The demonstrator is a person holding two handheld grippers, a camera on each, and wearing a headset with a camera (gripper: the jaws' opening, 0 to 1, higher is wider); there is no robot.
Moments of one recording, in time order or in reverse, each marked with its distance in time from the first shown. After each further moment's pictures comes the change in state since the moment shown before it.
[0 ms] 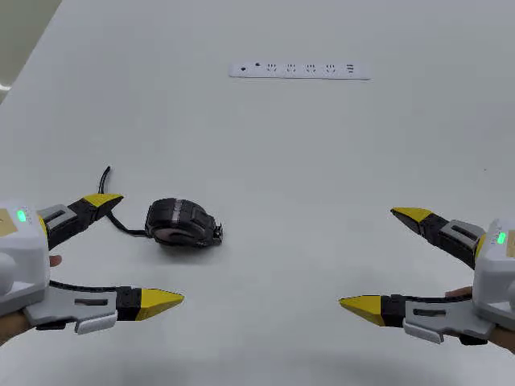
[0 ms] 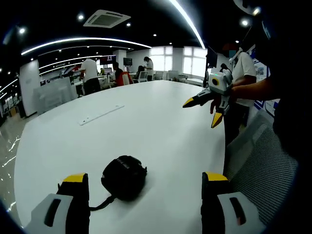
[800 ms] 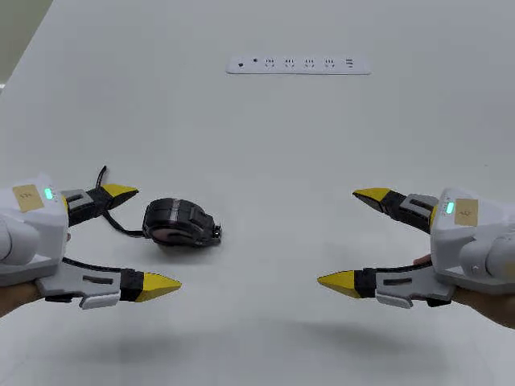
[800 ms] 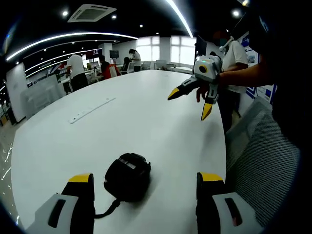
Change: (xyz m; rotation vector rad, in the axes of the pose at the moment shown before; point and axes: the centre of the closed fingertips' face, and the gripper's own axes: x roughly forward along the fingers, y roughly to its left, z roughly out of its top) left arm 0.021 0.012 -0.010 0.084 0.095 -0.091; right arm 0.043 0.000 0.012 -0.112 0.001 0.112
